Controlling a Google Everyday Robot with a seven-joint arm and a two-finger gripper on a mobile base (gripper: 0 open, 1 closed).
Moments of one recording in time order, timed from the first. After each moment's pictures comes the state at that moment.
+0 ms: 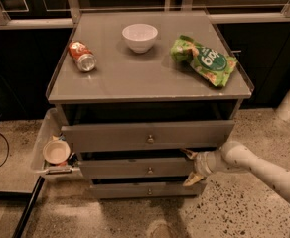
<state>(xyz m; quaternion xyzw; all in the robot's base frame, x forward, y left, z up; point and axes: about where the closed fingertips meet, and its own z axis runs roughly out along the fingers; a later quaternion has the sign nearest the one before) 0.605 -0.200 0.393 -0.70 0.62 0.10 0.35</state>
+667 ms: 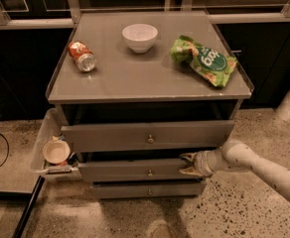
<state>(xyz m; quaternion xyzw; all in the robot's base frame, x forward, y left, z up) 0.603 -0.200 0.396 -0.70 0.62 0.10 0.34</state>
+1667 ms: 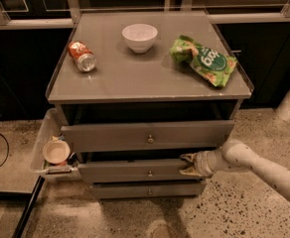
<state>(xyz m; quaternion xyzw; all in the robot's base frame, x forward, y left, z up) 0.603 -0.200 0.400 -0.70 0.62 0.10 0.34</state>
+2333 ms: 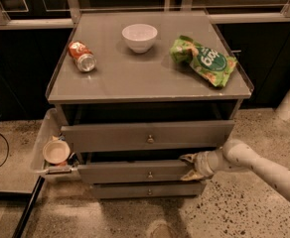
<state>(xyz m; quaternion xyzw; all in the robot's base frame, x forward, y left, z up) 0.599 -0.199 0.401 -0.70 0.62 0.11 0.34</state>
